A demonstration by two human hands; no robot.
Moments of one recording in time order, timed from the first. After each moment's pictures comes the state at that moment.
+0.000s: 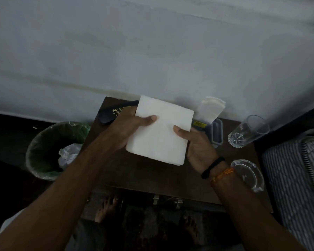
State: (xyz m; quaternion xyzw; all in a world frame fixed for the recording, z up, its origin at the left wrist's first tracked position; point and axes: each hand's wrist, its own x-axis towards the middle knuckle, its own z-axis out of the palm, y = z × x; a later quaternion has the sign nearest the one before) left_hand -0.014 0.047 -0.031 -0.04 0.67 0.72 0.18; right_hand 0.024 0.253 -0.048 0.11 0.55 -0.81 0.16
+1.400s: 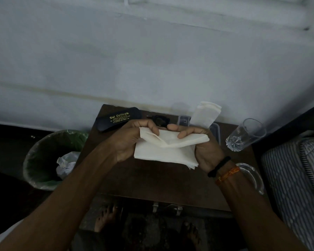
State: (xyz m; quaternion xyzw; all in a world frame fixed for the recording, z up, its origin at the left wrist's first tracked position) left_hand -0.001 0.055 -0.026 0.05 0.59 0.75 0.28; right_hand 0.016 0.271 -0.035 -0.02 0.56 -0.82 0.13
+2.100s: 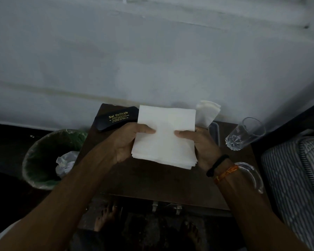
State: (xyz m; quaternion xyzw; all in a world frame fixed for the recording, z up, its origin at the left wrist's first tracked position) left_hand -0.002 0.058 -0.024 -0.13 0.54 0.76 0.33; right_hand 0.013 0.271 -0.035 0.09 0.62 -0.77 0.12
